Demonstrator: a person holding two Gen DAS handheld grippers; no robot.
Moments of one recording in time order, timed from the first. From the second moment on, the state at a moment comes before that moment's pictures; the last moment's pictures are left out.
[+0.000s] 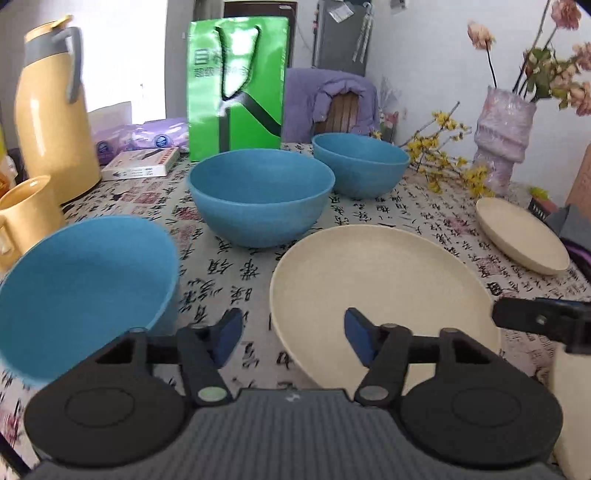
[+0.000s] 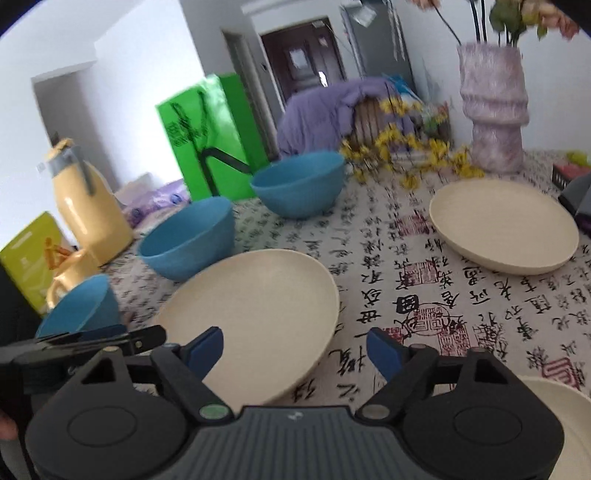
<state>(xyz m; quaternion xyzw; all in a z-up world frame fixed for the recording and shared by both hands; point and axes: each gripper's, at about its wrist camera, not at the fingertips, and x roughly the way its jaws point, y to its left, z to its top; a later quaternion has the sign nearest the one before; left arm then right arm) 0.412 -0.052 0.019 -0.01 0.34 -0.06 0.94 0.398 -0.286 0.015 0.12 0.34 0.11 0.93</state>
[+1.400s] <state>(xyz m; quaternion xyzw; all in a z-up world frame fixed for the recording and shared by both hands) 0.274 -0.036 0.062 -0.05 0.30 -0.05 0.95 0.290 -0.270 0.042 0.09 0.32 0.10 0.94</state>
